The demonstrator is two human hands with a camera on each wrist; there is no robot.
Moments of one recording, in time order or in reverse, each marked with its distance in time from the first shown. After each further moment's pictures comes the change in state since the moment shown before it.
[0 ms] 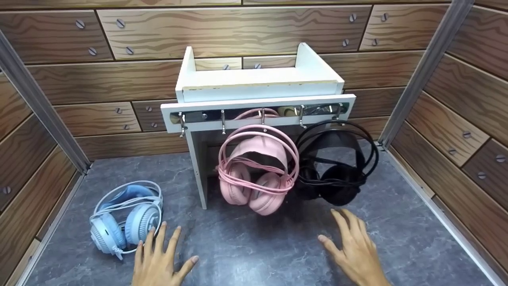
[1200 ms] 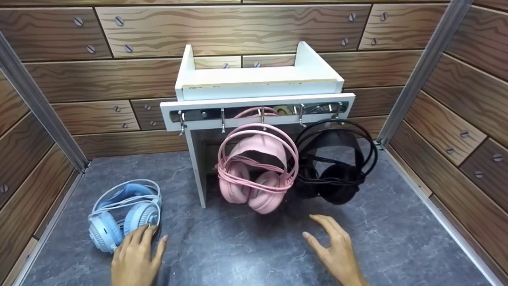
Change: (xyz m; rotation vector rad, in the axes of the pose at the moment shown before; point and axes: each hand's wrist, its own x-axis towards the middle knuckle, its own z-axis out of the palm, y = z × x) left_hand 0.012 -0.030 -0.010 -0.075 0.298 -0.017; right_hand 0.008 -0.031 0.022 0.333 0.163 -0.068
